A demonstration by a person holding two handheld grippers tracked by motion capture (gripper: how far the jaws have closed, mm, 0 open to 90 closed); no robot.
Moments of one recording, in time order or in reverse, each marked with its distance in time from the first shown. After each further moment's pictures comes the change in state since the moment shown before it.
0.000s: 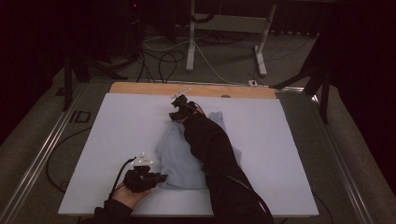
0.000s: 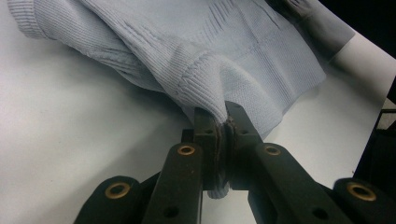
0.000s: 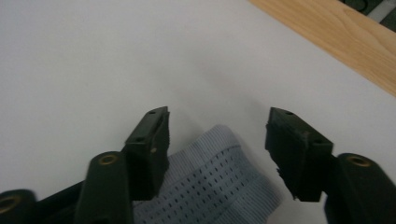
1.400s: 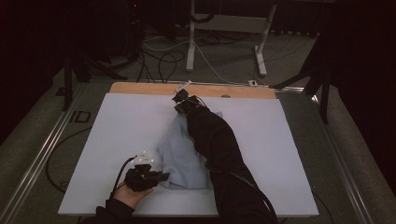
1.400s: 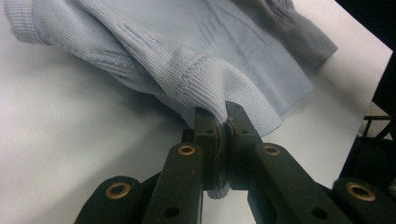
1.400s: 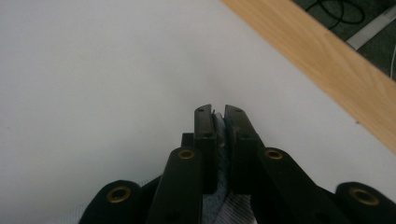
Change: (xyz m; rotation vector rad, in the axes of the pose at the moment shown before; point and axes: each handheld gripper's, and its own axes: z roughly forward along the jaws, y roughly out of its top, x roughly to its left) left arm -0.007 0.010 -0.004 -0.028 -0.022 0.006; right arm -0.005 0.019 -0.030 0.018 0.004 -0.087
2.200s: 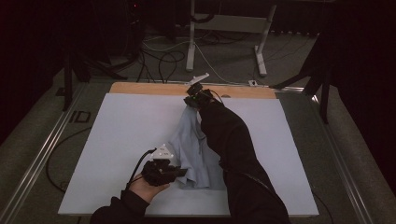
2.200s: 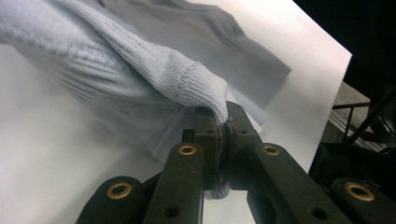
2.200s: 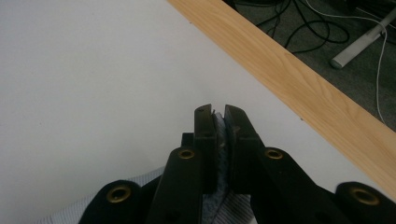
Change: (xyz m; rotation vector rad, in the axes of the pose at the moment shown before) left arm -0.040 0.045 0.016 0.006 -0.071 0.110; right arm -0.026 -0.006 -0.059 -0.088 0.009 0.020
